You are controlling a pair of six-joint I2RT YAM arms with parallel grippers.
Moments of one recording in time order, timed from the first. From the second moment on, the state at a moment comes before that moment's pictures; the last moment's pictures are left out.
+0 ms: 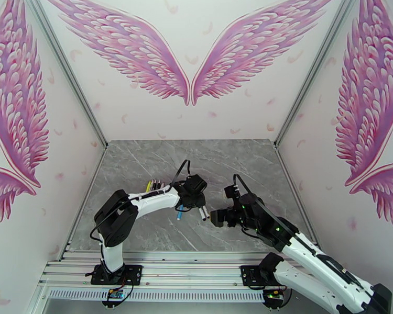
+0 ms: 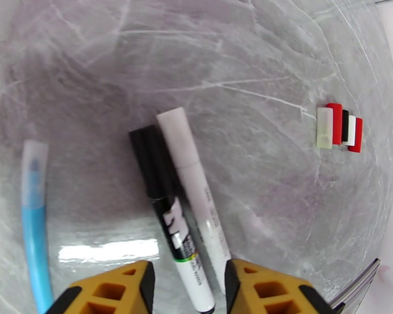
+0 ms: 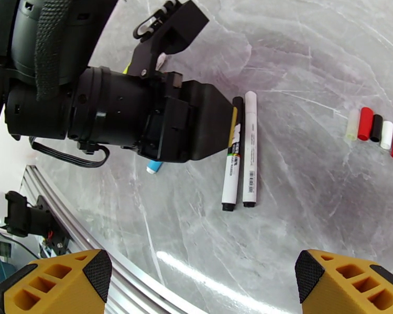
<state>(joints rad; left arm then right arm) -0.88 1.93 1.34 -0.50 -0.05 -0.96 0.65 0.76 0.64 -0.56 -0.13 0.45</state>
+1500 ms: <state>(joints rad) -0.86 2.06 1.43 -0.71 -0.17 -0.87 0.65 0.75 0.63 -0.57 -0.11 0.46</state>
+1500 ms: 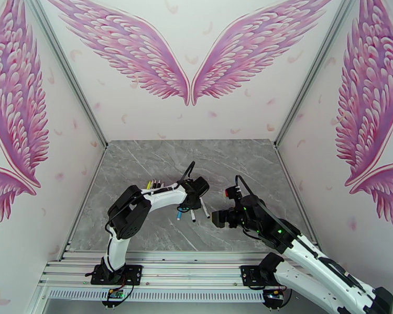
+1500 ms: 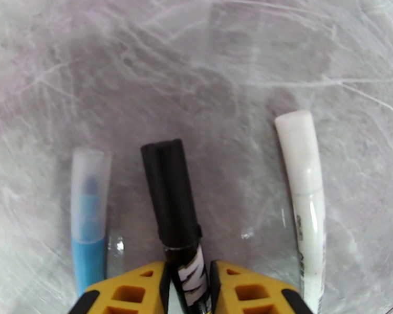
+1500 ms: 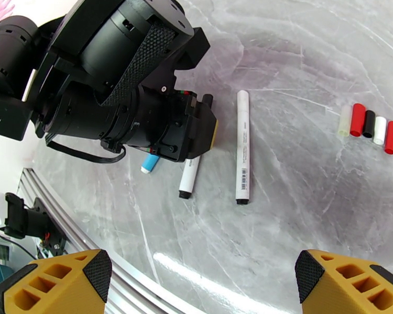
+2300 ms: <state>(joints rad) -0.82 1.80 1.30 -0.51 -0.05 -0.73 0.60 0.90 0.73 -0.50 -0.25 0.60</state>
